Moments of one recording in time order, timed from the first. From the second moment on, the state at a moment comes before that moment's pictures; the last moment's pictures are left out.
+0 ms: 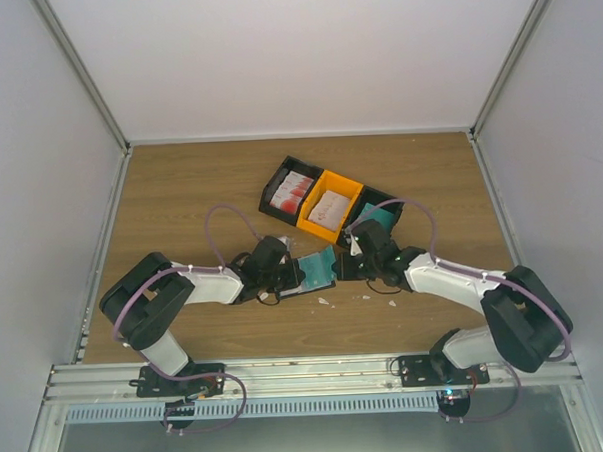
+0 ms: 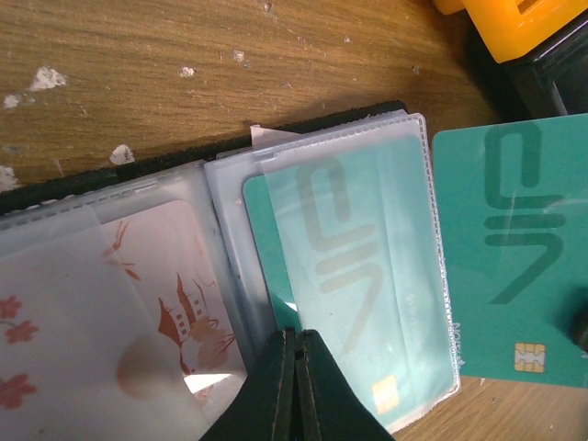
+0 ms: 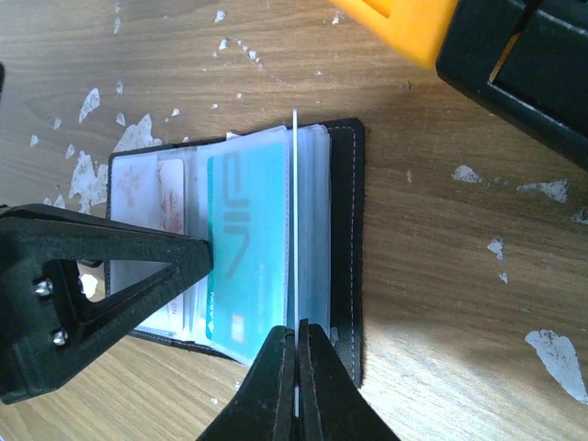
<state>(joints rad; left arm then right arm) -0.75 1.65 0.62 0.22 0.18 -0.89 0.64 1.36 0.63 -0.16 -0.22 0.62</state>
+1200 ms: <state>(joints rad) -0.75 1.41 0.58 0.06 0.11 -0.87 0.59 1.43 0.58 0.04 -0.50 0.69</state>
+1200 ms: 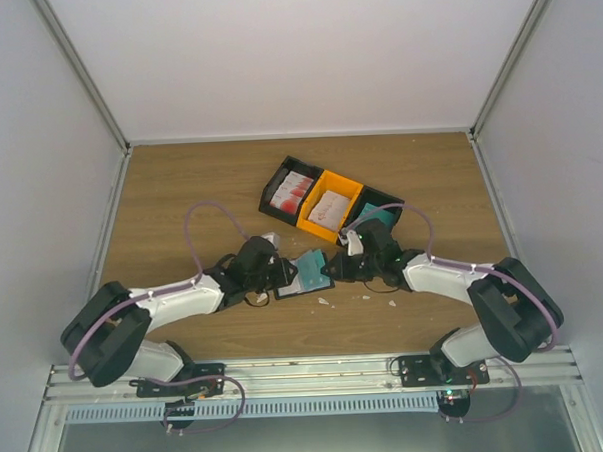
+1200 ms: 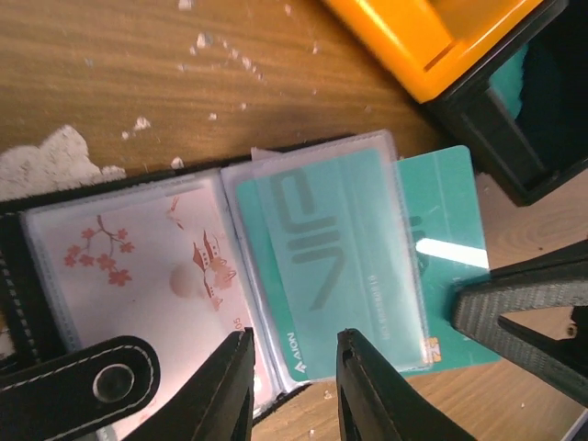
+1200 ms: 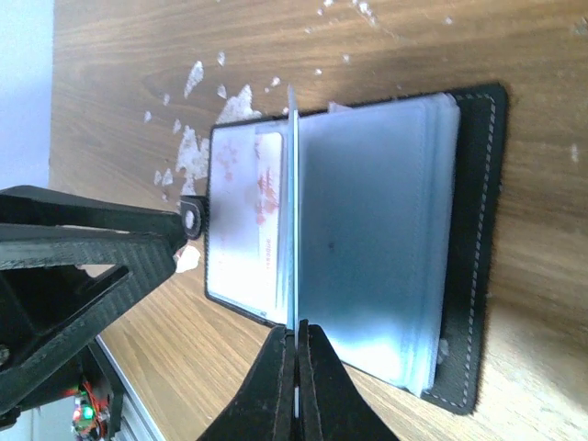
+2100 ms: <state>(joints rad) -0.68 1.15 0.45 -0.03 0.12 -0.83 0.65 1.51 0.65 0.10 -0.47 0.69</state>
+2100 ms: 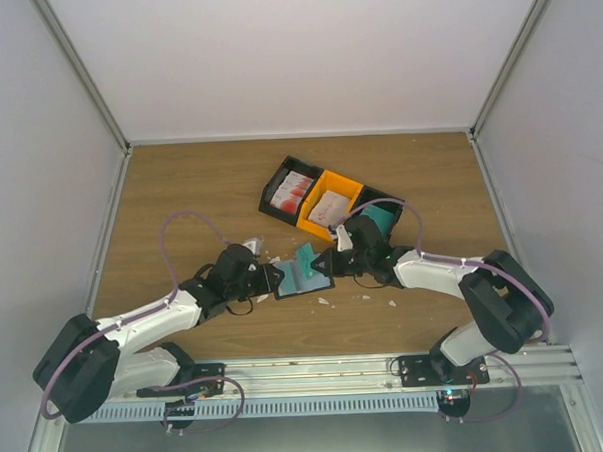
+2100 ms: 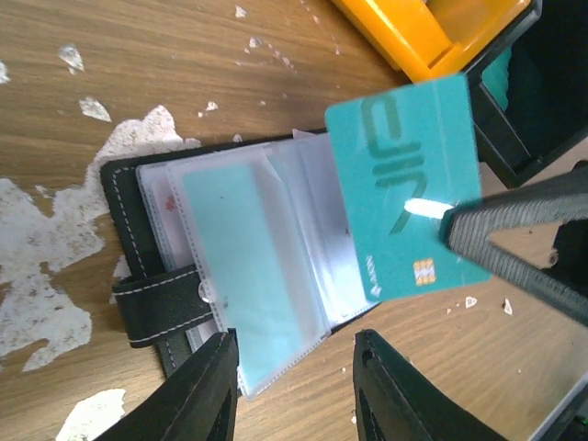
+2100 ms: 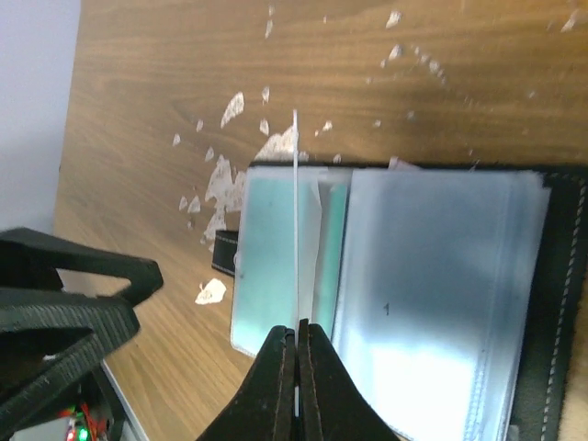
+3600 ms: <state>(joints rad) -0.65 1.40 0.49 -0.02 0.18 -0.79 0.59 1.75 0.62 0.37 -0.63 0.80</state>
